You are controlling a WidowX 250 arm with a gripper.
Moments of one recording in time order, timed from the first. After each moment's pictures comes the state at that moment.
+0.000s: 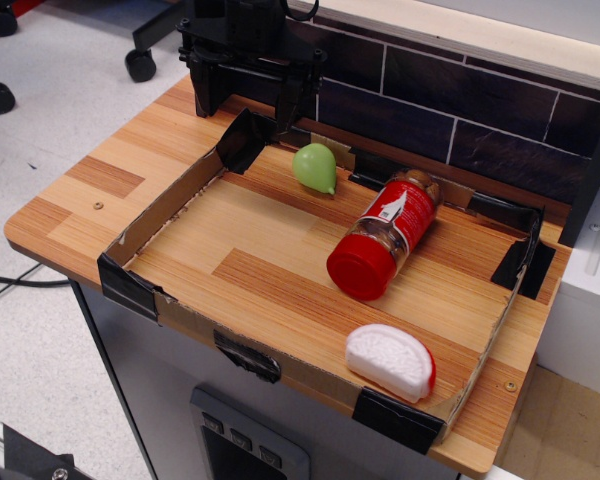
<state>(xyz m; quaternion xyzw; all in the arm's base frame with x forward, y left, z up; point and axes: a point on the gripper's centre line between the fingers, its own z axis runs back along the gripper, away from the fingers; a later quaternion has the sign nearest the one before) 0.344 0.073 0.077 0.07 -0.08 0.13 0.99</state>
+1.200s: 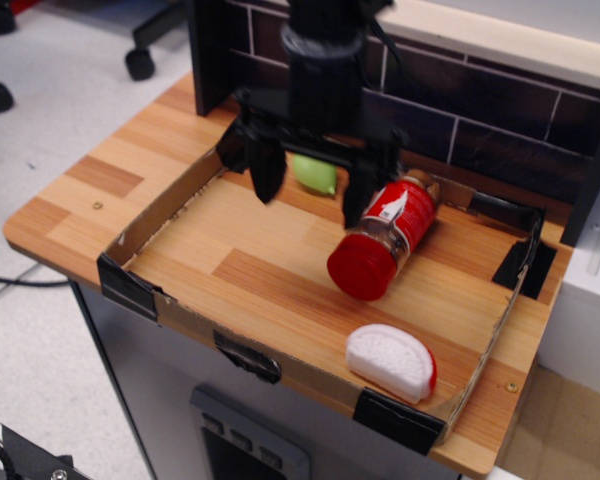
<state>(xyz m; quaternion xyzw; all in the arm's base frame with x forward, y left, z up) 0.274 -0.028 0.076 0.01 0.00 0.04 1.00</state>
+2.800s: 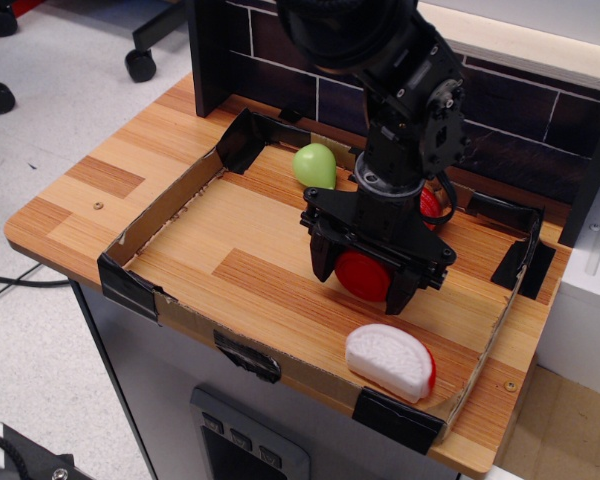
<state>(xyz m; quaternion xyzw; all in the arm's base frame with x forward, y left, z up) 0.285 -0.057 0.009 0.05 -0.04 0.00 1.00</state>
